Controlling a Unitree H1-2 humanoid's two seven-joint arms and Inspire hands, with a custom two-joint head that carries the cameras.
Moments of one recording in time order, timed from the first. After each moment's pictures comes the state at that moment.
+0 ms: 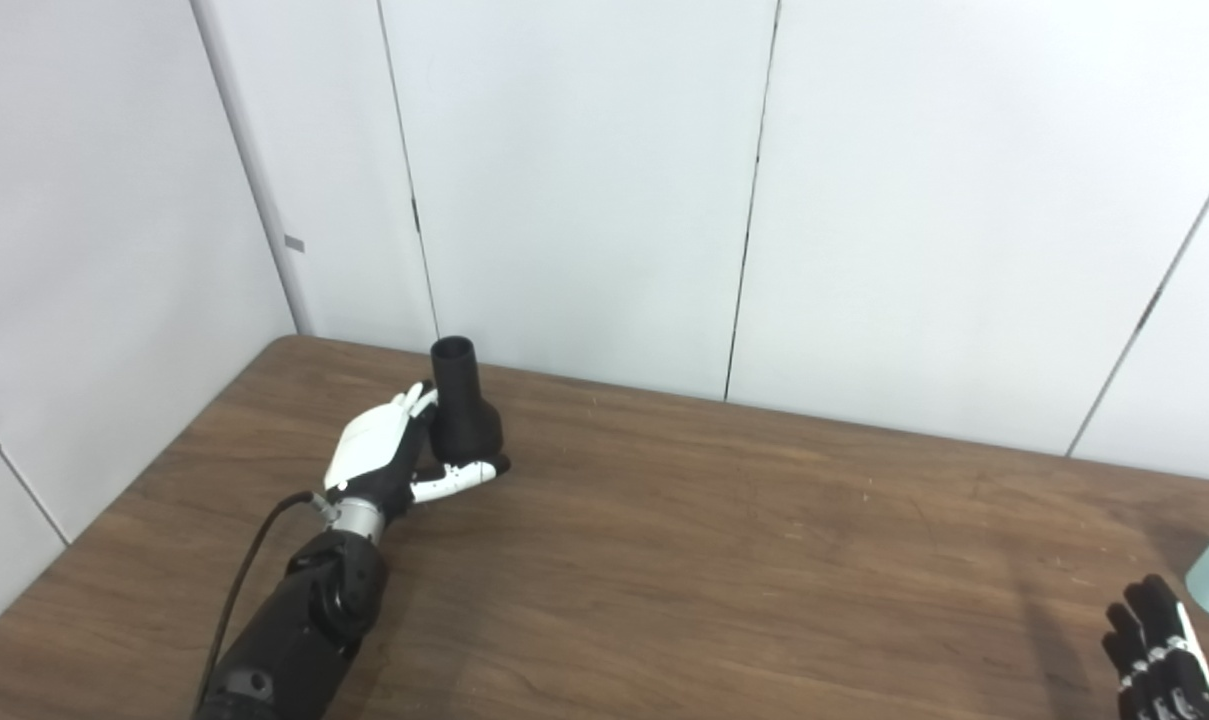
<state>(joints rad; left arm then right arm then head) -0.43 0.47 -0.08 0.50 0.62 0.03 0.22 0.09 -0.13 -0.10 -0.14 0.18 -0.15 0.12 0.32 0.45</state>
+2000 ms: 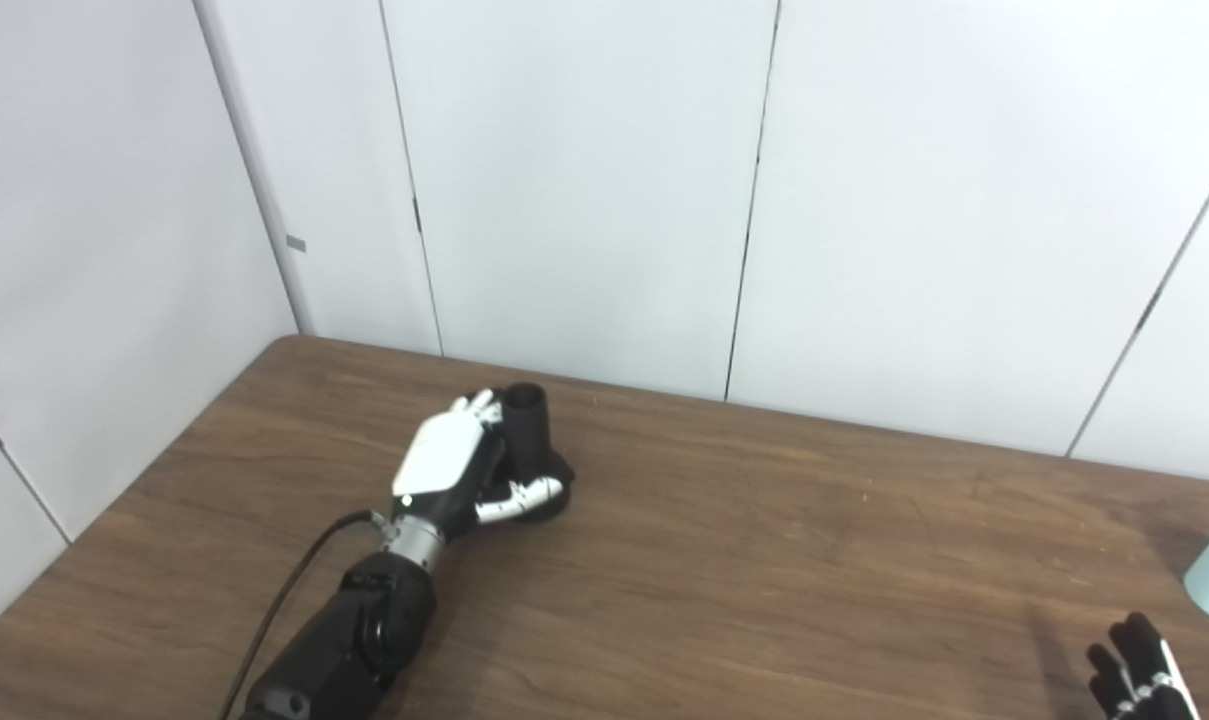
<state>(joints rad) -0.38 0.42 -0.24 0.42 0.66 -0.11 0.27 0.15 -0.13 -0.10 -0.21 0.17 -0.05 0.12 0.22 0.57</state>
